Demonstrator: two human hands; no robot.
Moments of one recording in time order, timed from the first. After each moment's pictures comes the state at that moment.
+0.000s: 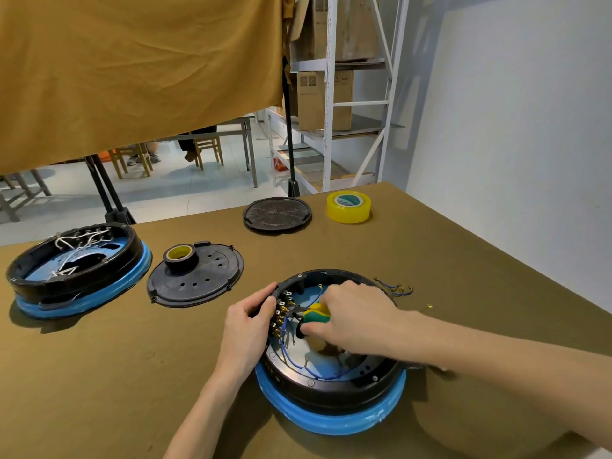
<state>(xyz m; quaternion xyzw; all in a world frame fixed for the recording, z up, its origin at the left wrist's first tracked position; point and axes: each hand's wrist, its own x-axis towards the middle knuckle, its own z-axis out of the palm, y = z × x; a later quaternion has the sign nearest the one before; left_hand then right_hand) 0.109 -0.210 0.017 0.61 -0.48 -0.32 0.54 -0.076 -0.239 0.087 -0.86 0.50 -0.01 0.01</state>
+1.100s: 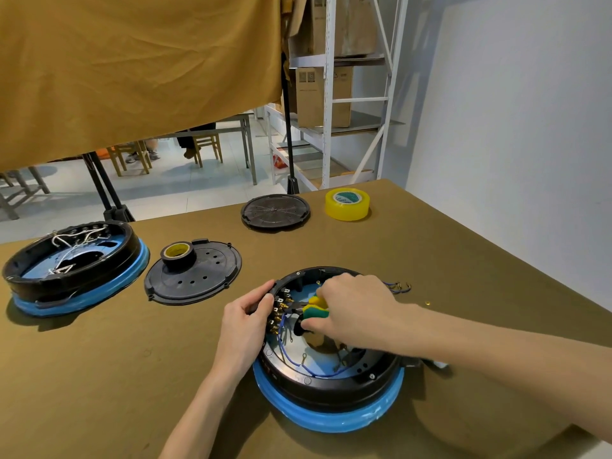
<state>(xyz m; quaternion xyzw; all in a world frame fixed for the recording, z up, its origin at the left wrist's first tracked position) 0.109 -0.211 0.015 0.62 -0.48 -0.32 0.53 -0.079 -0.245 0.087 -0.87 0.49 -0.03 -0.01</state>
